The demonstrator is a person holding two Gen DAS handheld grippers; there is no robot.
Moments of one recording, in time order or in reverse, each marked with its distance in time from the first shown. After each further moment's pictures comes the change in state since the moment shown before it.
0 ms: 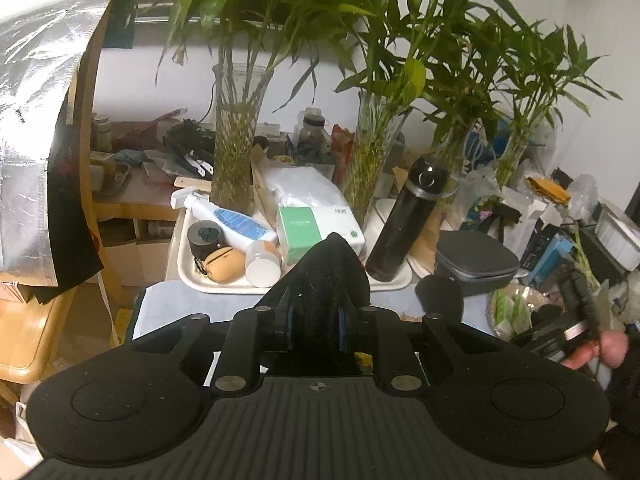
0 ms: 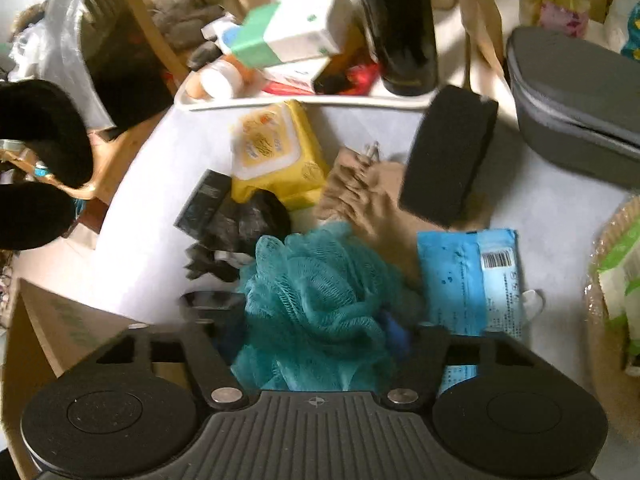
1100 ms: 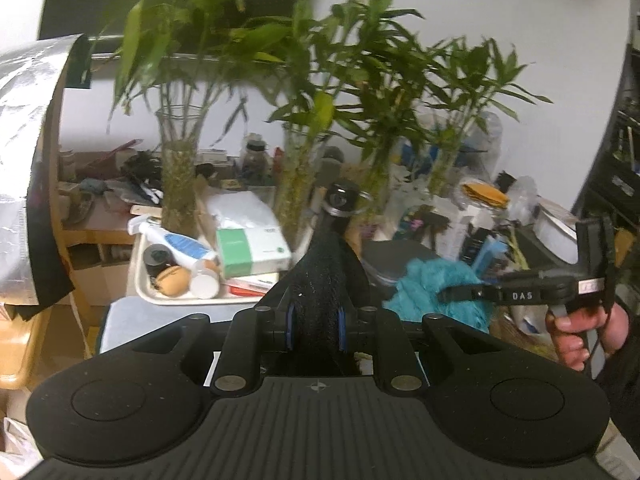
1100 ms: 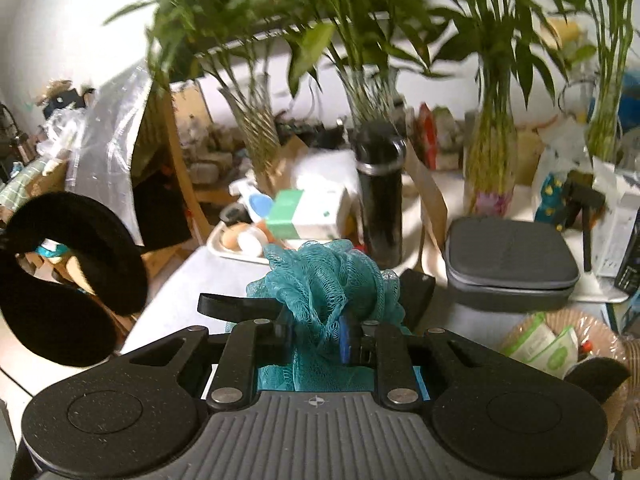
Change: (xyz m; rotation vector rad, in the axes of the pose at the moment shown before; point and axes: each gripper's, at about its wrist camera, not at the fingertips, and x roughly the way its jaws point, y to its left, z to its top) left arm -0.072 -0.066 -0.001 0.062 -0.040 -0.121; right arm -0.177 0.083 -0.044 -0.121 -0.493 -0.145
